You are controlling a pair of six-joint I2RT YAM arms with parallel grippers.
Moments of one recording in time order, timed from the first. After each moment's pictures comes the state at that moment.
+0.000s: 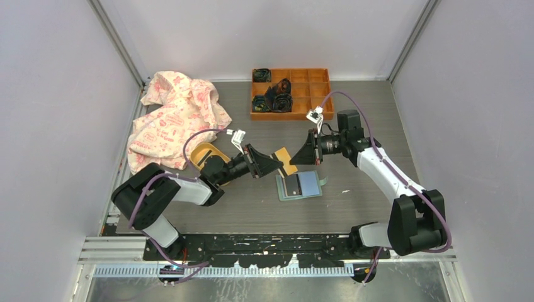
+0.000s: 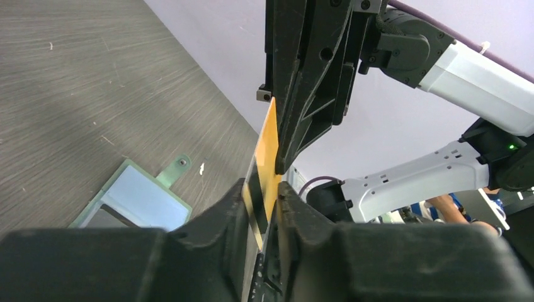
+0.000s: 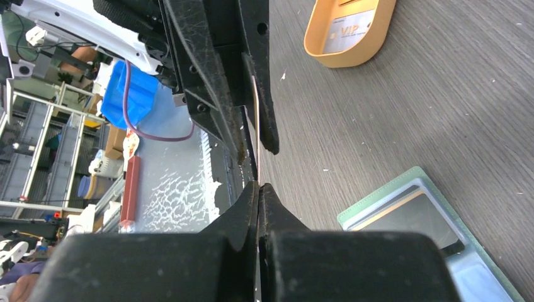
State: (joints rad) left arm -0.75 1.61 0.47 1.36 0.42 -0.96; right arm 0.21 1.32 0.88 -0.29 -1.23 0.07
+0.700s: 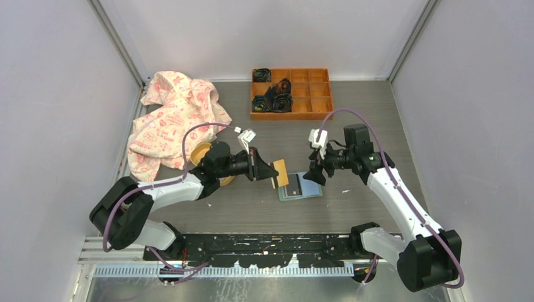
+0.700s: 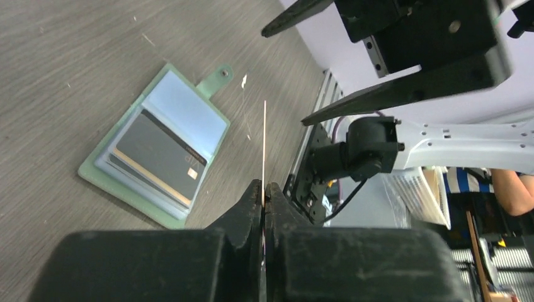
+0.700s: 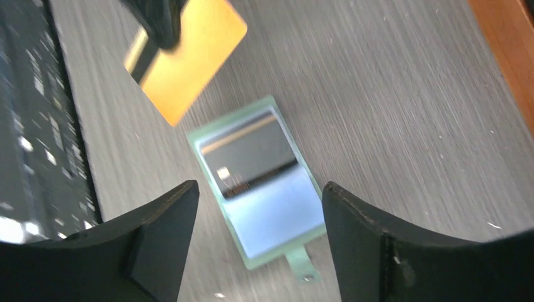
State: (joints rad) left arm -0.71 1.40 0.56 0.68 0.56 -0.77; right arm 0.23 1.07 0.83 -0.56 -0.83 -0.61
